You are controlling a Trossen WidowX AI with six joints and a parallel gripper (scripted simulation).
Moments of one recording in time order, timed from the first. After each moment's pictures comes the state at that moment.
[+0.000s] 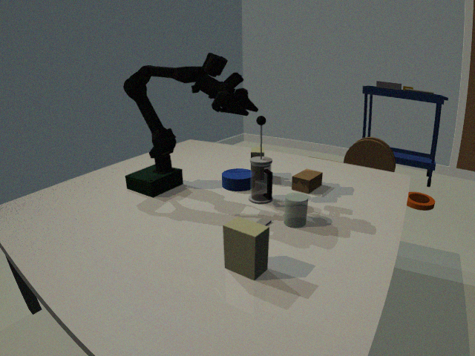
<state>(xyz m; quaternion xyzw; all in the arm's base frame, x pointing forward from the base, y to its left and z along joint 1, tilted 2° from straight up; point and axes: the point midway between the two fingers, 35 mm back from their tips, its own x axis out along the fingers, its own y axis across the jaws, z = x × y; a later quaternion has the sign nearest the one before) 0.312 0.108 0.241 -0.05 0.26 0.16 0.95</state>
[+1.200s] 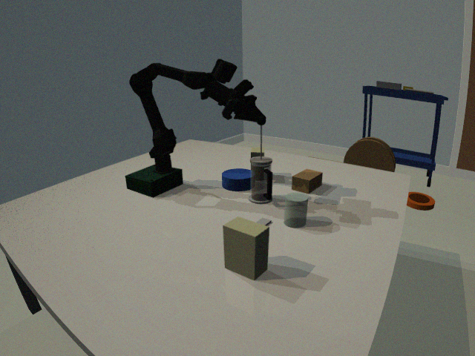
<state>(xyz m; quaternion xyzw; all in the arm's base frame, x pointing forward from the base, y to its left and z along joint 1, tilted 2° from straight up) 0.343 0.118 0.218 -0.05 0.26 0.16 0.95</state>
